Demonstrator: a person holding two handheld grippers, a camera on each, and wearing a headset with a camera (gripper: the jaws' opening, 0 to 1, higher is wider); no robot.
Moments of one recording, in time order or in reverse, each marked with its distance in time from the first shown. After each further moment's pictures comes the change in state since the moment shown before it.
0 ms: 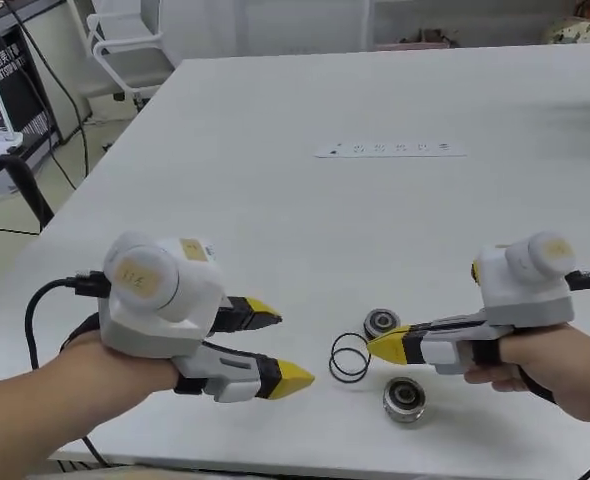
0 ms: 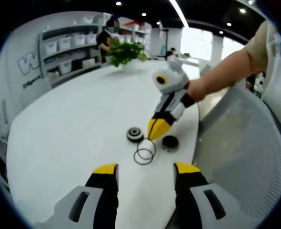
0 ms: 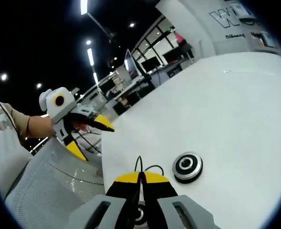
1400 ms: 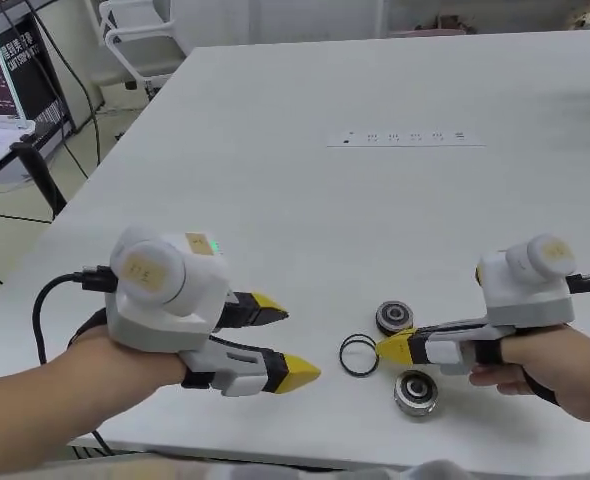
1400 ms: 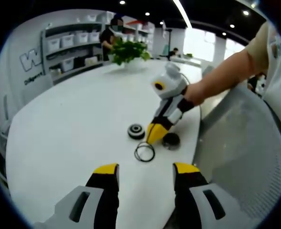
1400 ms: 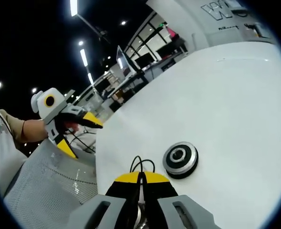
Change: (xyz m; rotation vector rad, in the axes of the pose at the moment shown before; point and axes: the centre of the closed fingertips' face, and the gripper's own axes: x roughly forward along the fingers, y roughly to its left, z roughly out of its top) left arm 0.002 0.002 -0.007 -0.026 0.006 0.009; right arm 0.010 -0.013 -0.015 0.063 0.023 -0.021
